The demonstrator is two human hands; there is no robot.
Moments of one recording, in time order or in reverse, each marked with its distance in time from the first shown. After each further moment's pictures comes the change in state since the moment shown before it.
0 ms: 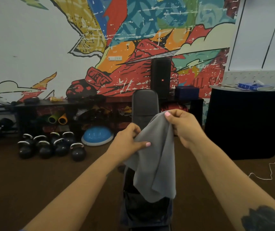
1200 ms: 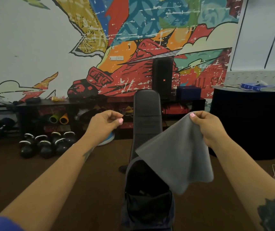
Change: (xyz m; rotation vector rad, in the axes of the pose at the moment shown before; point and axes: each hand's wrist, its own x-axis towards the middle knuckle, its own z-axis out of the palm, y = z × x) left_hand 0.028 -0.039 -0.065 -0.203 0.171 -0.010; right_hand 0.022 0.010 -0.047 -0.141 0.257 0.074
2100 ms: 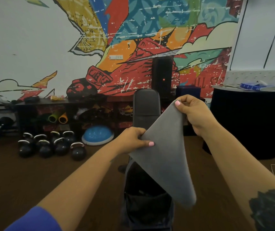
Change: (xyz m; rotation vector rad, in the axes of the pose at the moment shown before) left_hand -0.002 0.013 0.067 0.178 -0.485 -0.021; right_hand -0.005 -0.041 0.030 -0.059 -0.164 -0.202
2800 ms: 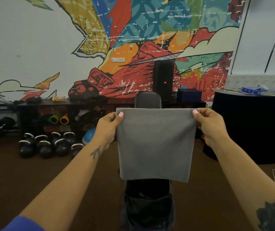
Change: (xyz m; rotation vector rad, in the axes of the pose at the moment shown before) left_hand -0.015 -0.022 -0.041 -0.764 0.563 -0.073; right_hand -0.008 0.025 -0.016 0.078 0.287 0.096
